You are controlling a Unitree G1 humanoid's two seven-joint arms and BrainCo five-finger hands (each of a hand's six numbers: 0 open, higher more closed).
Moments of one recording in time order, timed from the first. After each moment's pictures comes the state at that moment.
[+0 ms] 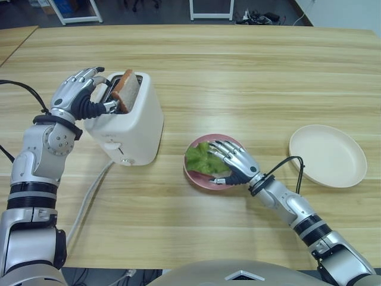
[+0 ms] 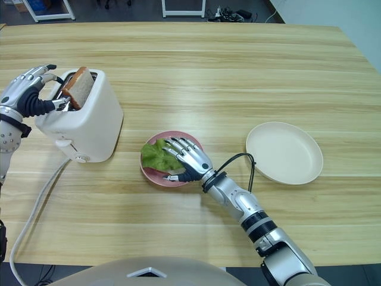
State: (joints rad) left arm -0.45 0.88 0.00 0.41 0.57 -0.32 -0.08; right arm -0.23 -0.40 0.54 0.27 -0.98 -0.33 -0.32
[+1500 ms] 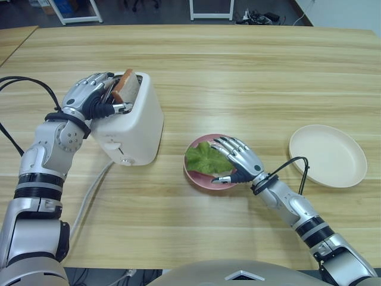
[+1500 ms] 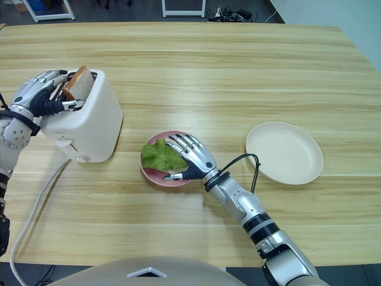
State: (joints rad) left arm -0.52 0.87 -0.11 0.53 0.58 -0.33 -0.06; right arm -0.21 -0.40 0.53 0.25 -0.96 -0.32 -0.33
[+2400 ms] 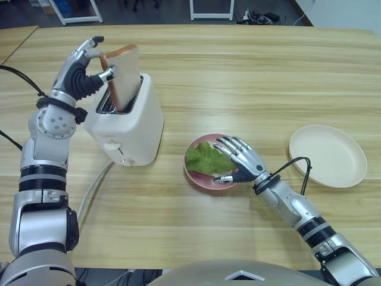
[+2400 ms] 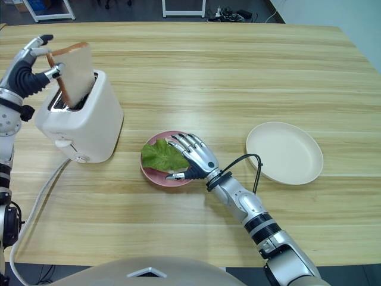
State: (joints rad) left arm -0.59 0.79 0.05 0.54 0.24 -0.42 -0.12; right arm -0.21 -0.42 0.53 0.25 -0.97 -0.30 -0.35
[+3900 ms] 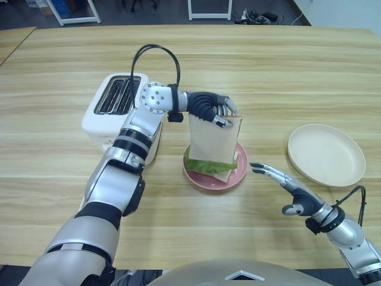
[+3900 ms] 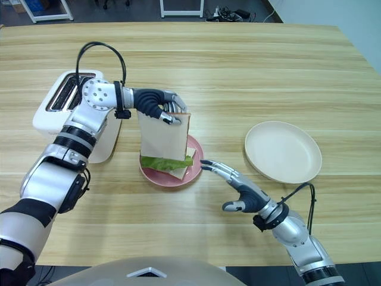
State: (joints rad) left arm -1.01 0.32 -0.37 0.92 0.08 -0.55 -1.04; right arm 0.28 -0.69 0.22 -0.13 -0.08 -0.77 0.28
